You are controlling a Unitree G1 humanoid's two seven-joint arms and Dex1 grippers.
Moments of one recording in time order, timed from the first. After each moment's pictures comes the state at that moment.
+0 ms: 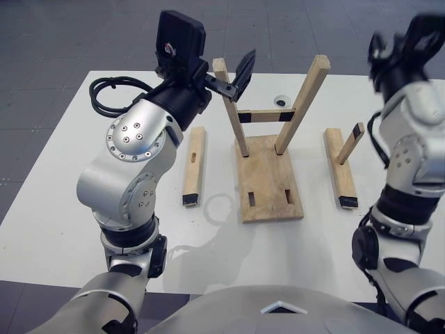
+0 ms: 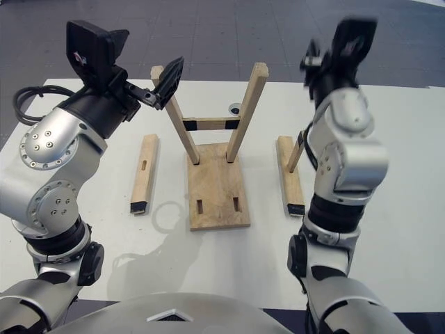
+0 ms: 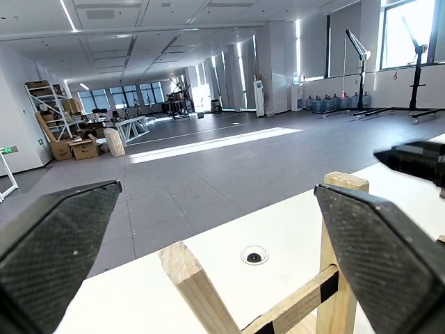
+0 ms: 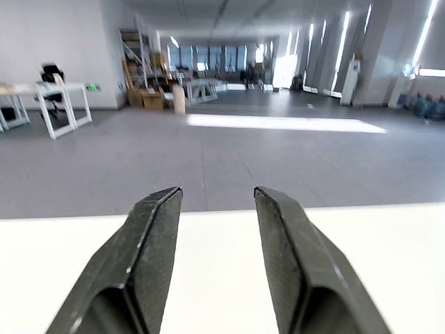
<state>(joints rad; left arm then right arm) -0.53 0.26 0.01 -0.72 -0.37 1.02 -0.10 -0.45 -0.25 -0.21 -0.21 0.18 0.81 -0.08</state>
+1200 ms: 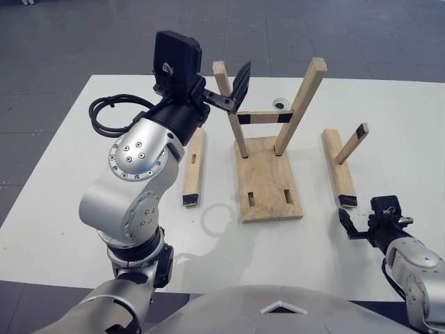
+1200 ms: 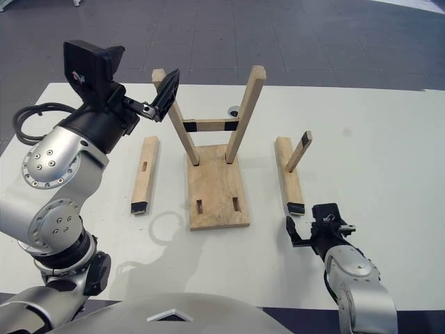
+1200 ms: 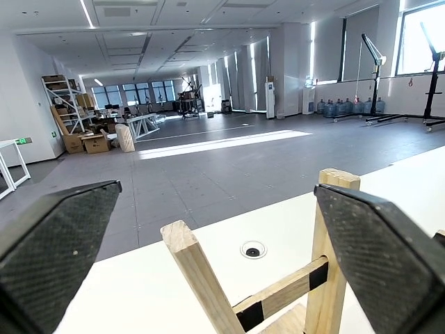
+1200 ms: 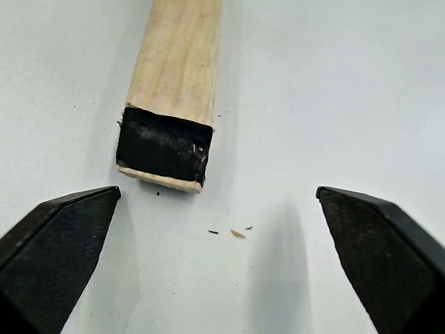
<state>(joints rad) -0.45 0.20 0.01 -0.83 -0.34 1.09 -0.05 0.43 -0.41 -0.19 -0.68 0.19 0.96 0.20</state>
